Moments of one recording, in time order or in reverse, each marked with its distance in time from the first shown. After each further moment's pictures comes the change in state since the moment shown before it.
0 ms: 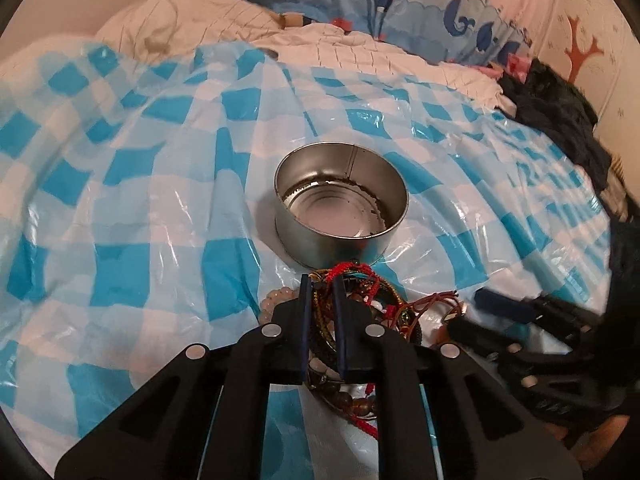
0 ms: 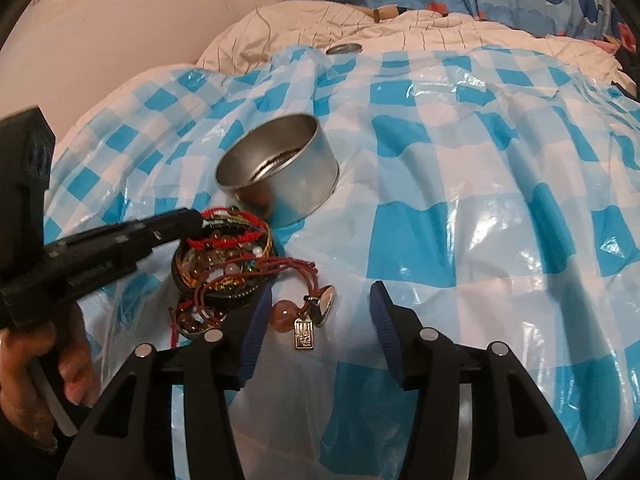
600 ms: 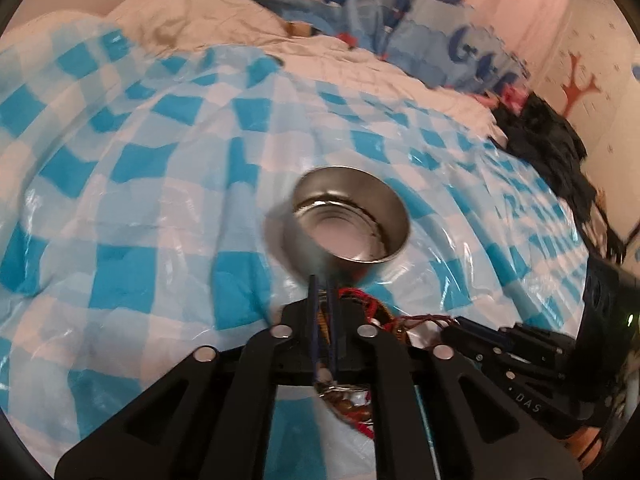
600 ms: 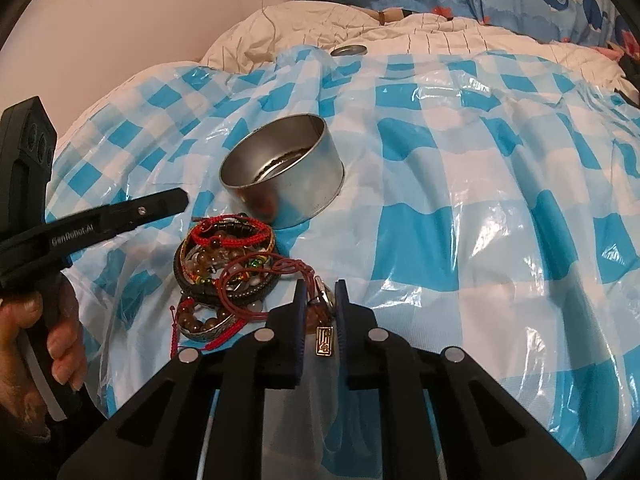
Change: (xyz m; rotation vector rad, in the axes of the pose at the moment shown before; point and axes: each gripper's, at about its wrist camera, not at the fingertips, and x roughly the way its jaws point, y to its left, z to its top) left arm -0.007 0.012 0.006 -0.038 -0.039 -0.062; right arm -0.002 0.000 0.001 -0.007 -0.010 0.005
